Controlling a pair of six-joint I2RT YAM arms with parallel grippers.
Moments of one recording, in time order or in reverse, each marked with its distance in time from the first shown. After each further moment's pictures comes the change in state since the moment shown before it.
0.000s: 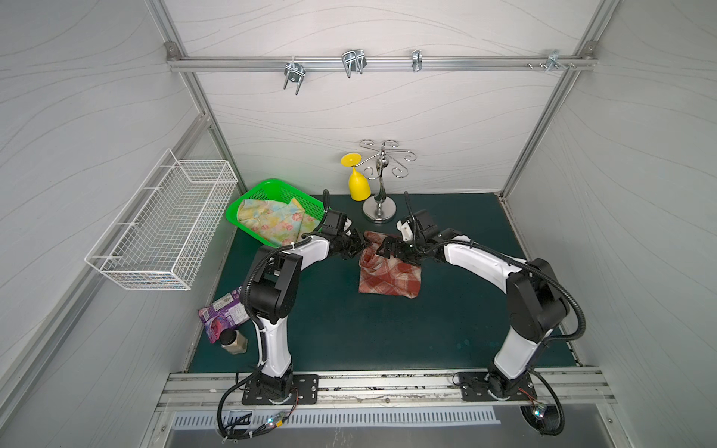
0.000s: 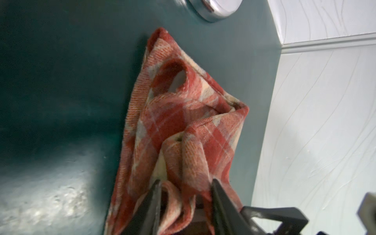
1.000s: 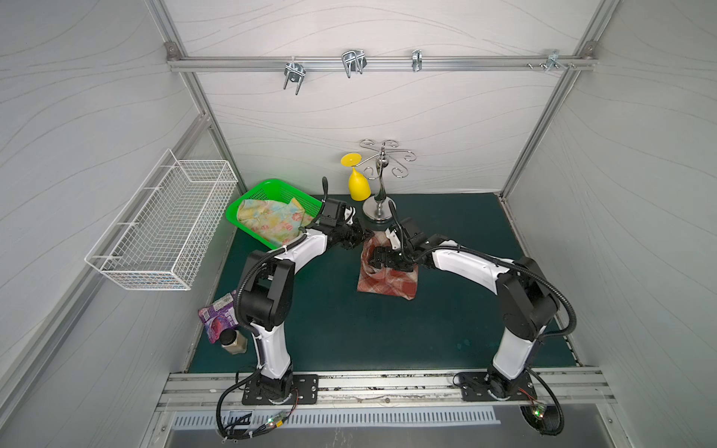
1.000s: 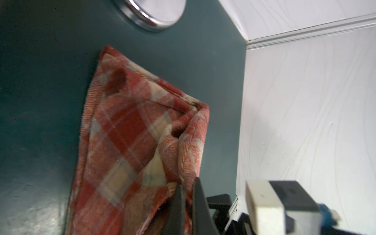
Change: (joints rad) left arm -0.001 -0.102 0.069 -0.043 0.056 0.006; right arm 0.085 0.027 -0.005 0.022 0.069 -0.018
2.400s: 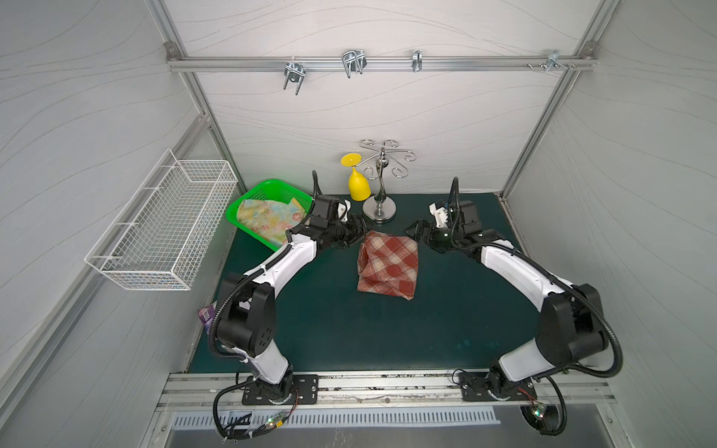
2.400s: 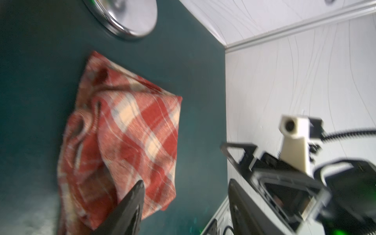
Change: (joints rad) left arm -0.045 -0.210 -0.092 -0.063 -0.011 0.010; right arm -0.356 -0.222 -0.127 0.122 -0.278 0.002
